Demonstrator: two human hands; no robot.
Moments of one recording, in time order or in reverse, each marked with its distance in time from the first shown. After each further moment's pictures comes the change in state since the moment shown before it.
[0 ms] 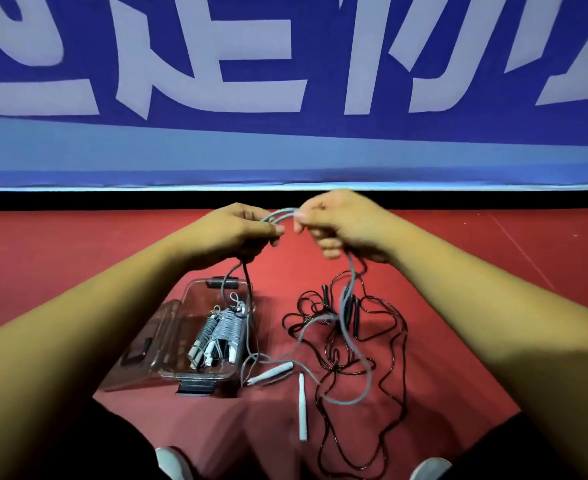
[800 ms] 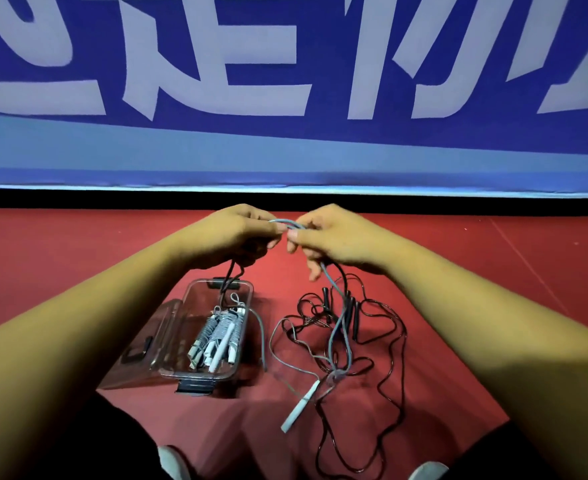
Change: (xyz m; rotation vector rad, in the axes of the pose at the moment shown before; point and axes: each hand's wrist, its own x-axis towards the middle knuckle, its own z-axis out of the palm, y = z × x) left_hand -0.010 0.011 0.002 -0.049 -0.065 0.003; right_hand 0.000 0.002 0.012 -0.296 -0.034 -0.041
